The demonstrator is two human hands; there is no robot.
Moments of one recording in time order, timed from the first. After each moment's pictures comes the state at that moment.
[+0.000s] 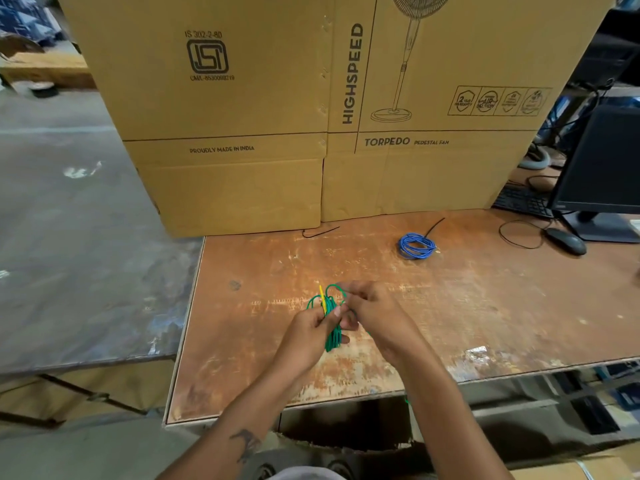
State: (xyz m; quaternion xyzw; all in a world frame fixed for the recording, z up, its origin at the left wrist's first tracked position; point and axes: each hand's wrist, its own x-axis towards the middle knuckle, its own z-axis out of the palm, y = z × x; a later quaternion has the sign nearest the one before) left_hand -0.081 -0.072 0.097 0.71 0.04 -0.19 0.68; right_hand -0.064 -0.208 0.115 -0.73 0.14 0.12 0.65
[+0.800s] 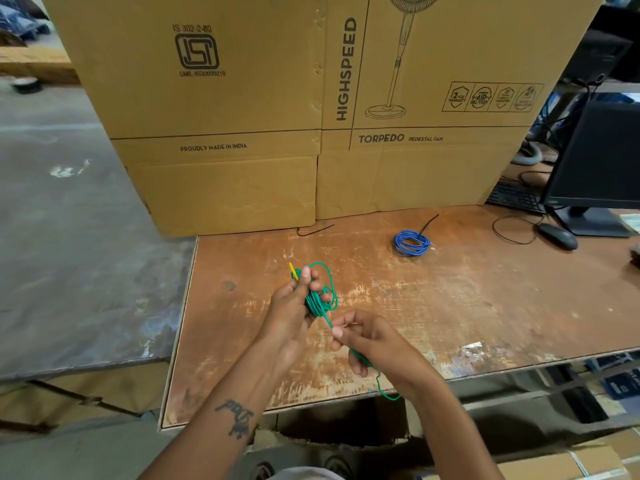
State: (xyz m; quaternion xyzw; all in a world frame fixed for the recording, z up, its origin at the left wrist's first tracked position) left_hand -0.046 -0.068 0.112 0.48 0.15 -0.15 0.85; right_hand -0.102 -0.227 0.088 -0.70 0.04 0.20 0.69
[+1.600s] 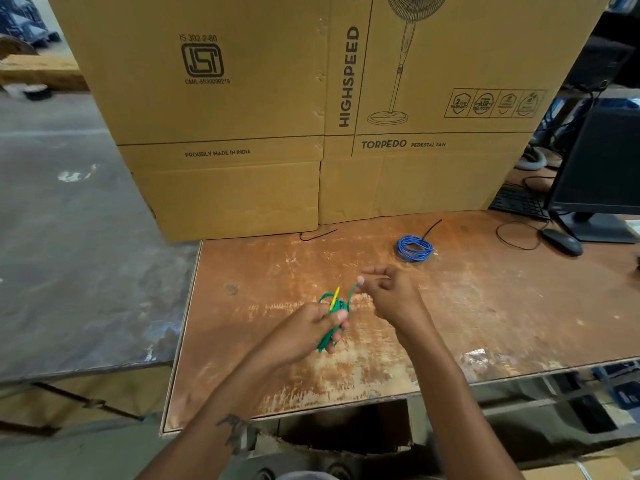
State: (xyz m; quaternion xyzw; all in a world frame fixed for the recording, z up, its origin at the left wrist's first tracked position) left_hand -0.048 -0.053 0.096 0.73 -0.11 -0.31 0.60; right_hand -0.032 -0.247 0.099 -0.77 0.16 0.01 0.61
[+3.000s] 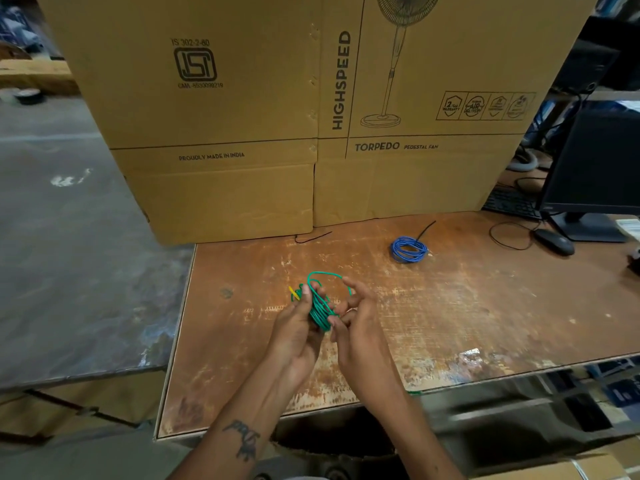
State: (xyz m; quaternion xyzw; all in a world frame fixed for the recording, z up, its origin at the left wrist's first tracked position) left_hand -0.053 -0.083 0.087 0.34 0.20 -0.17 0.91; right_hand -0.105 -0.195 0.086 -0.85 -0.06 -0.16 0.49
